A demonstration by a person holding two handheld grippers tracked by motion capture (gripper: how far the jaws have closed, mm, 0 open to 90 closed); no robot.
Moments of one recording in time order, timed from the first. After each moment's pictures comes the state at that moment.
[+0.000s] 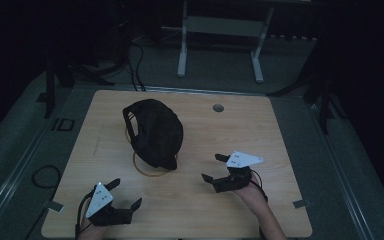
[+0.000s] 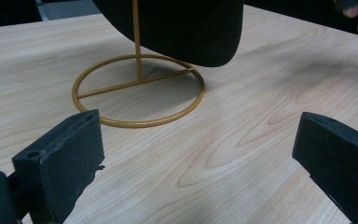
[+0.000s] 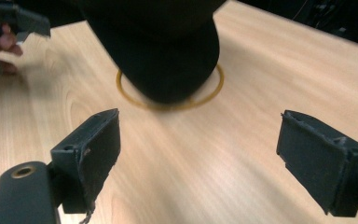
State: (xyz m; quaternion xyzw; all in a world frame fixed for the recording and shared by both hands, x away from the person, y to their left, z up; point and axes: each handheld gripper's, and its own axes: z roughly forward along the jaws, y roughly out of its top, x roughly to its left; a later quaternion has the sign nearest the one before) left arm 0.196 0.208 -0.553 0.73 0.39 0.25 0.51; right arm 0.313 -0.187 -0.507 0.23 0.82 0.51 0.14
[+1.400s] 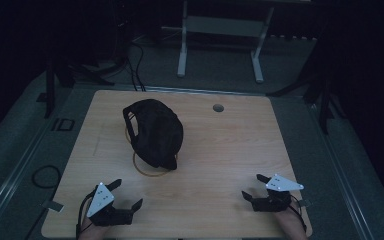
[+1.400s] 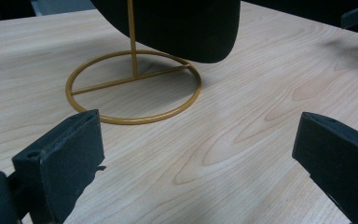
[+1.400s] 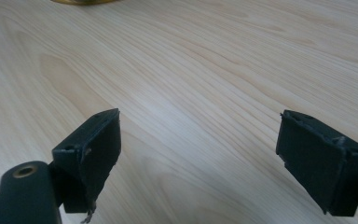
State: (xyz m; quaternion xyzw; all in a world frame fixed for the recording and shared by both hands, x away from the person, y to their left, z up) left arm 0.197 0.207 -0.555 0.74 0.38 0.24 0.50; right arm 0.271 -0.308 -0.553 0.32 0.82 0.44 0.20
